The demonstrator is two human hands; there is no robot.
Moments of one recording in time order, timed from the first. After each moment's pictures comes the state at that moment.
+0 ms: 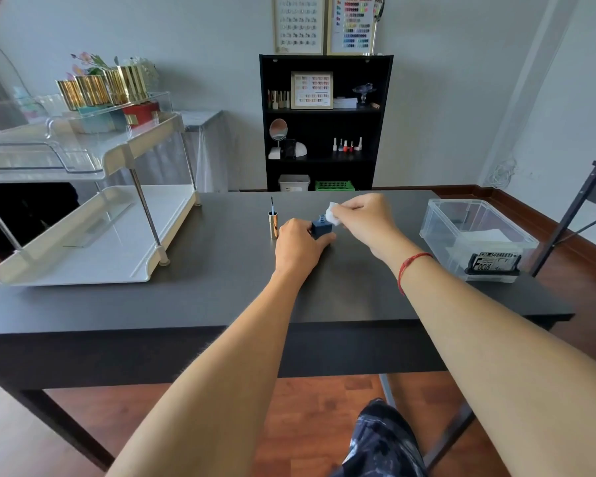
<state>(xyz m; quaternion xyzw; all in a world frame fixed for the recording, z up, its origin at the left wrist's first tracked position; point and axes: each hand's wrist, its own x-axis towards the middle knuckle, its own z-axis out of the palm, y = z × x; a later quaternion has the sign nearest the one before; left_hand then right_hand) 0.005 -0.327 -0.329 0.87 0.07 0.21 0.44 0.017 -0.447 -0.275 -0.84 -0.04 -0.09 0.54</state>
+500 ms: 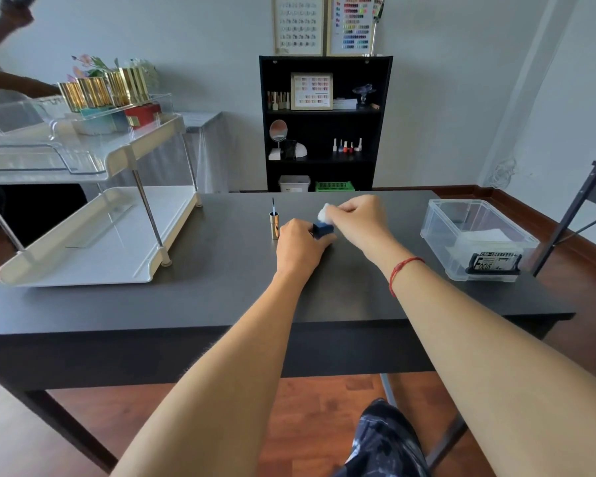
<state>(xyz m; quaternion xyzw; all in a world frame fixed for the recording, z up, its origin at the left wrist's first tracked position) 0.001 -0.328 -0.327 0.87 0.07 0.21 0.45 0.011 -0.436 -0.278 -0.85 -0.04 -0.11 0.52</state>
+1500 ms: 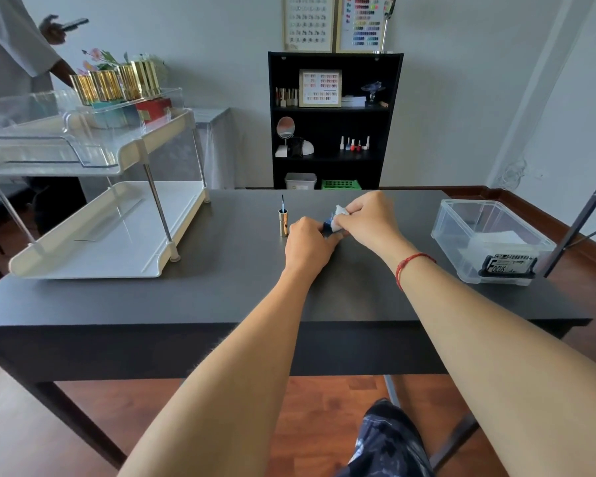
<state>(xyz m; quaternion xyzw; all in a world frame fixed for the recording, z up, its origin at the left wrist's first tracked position) 0.002 -0.328 -0.327 0.87 0.07 0.19 0.44 0.021 -0.436 -0.281 -0.89 -0.07 -0.14 0.42</state>
